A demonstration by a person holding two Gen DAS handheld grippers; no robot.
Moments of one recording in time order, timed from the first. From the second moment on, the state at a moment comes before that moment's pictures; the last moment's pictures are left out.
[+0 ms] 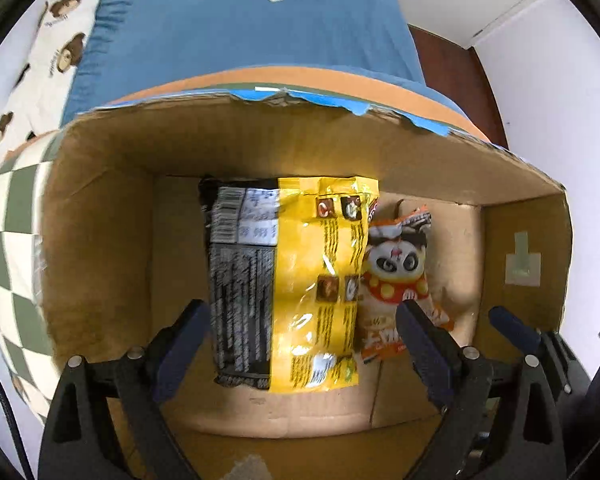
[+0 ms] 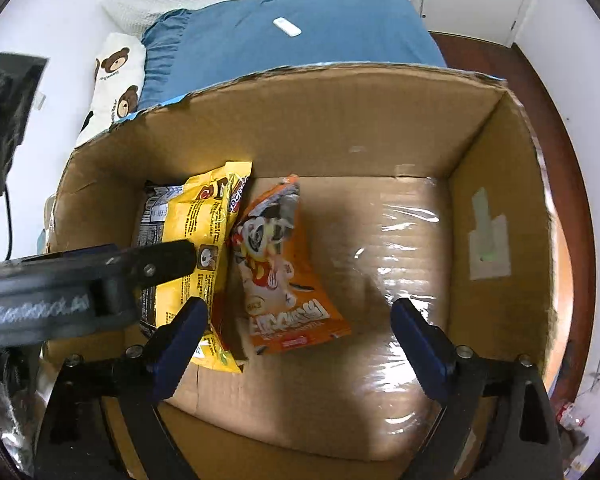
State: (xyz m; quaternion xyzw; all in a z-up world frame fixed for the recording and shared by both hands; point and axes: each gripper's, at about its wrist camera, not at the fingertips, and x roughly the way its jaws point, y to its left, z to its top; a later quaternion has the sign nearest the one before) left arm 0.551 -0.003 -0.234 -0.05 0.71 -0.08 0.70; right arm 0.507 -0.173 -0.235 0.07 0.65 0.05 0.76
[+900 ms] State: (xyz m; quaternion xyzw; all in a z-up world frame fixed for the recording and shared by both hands) left arm 0.376 0.050 -0.082 -0.02 0.51 -0.05 0.86; right arm 0.363 -0.159 -0.105 0.03 0.52 0.02 0.86
